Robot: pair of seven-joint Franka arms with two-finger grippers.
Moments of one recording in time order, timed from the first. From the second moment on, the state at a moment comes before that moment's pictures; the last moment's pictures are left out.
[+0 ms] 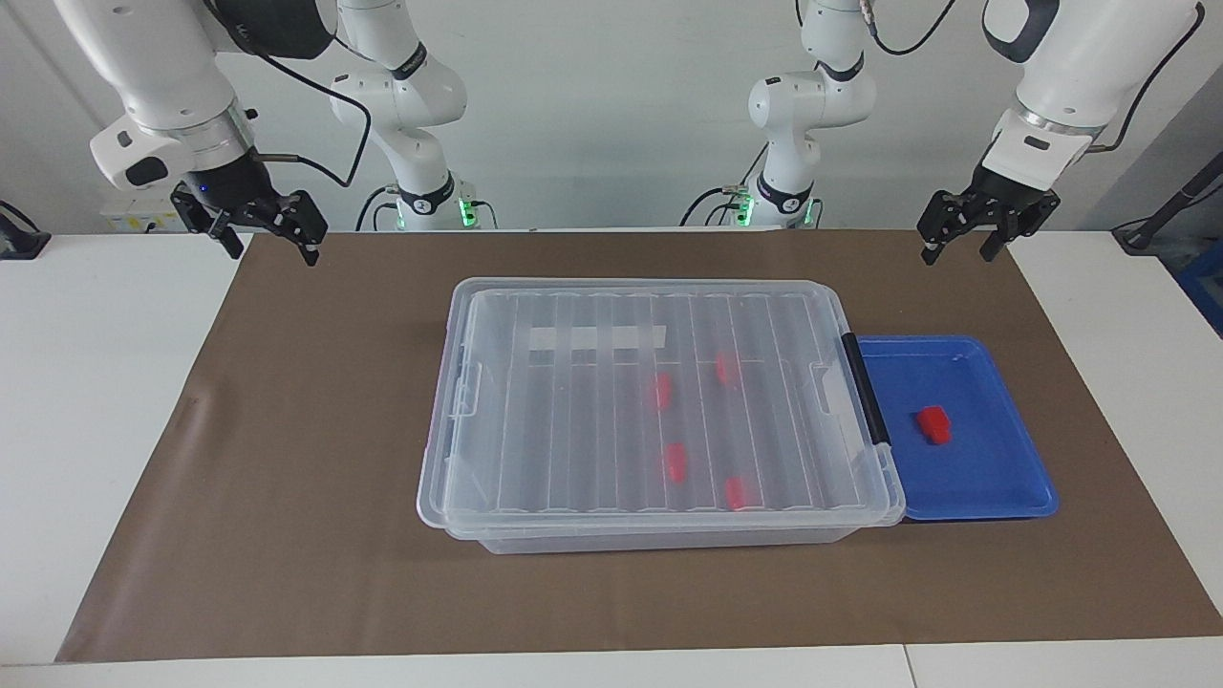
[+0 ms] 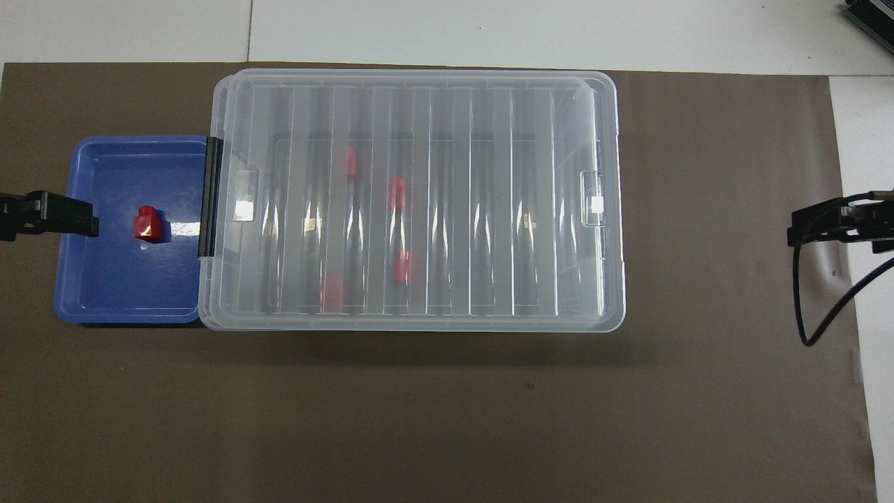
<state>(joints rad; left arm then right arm) 0.05 -0.05 -0.08 -1.62 -0.01 1.60 -0.03 0.10 -0.02 -0.13 -1.59 -0.04 1.58 0.08</state>
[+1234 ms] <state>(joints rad) 0.12 -0.05 -0.06 -1.71 0.00 1.84 -0.03 0.33 0.17 -0.12 -1.77 0.08 2.10 0.20</state>
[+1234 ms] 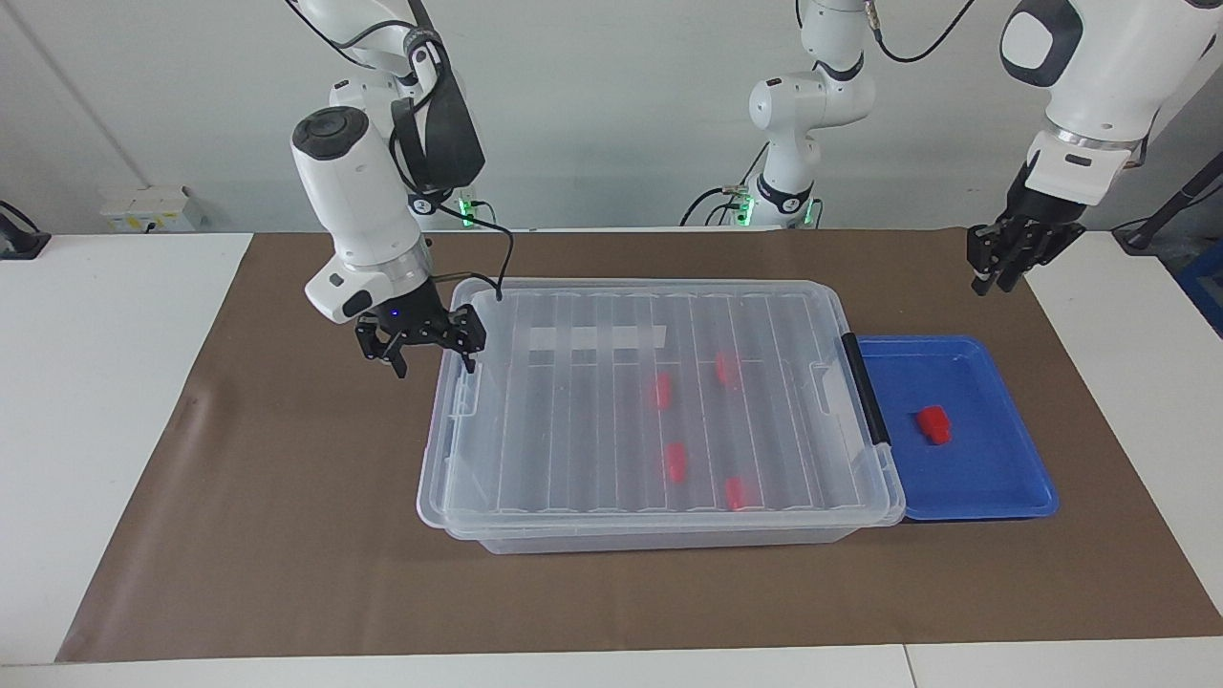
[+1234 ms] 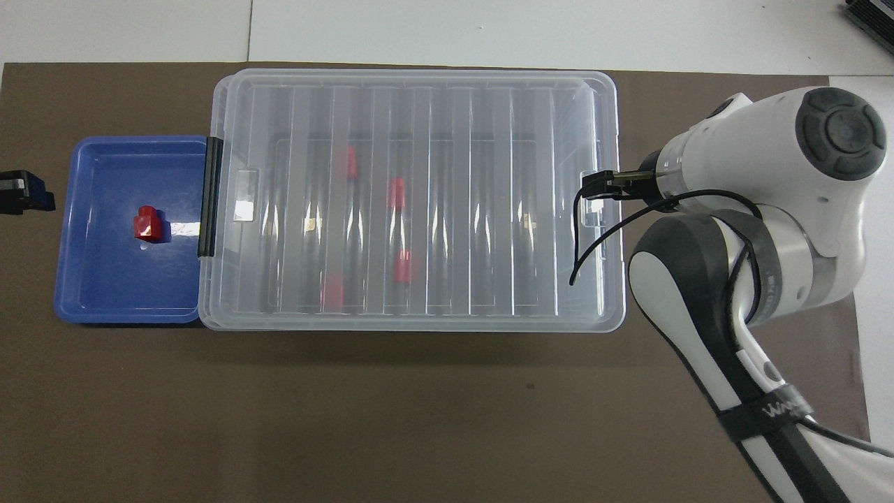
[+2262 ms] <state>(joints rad) 0.14 0.14 -0.06 -1.94 0.00 2.31 -0.03 0.26 0.19 -0.13 -1.79 0.02 2.11 0.19</state>
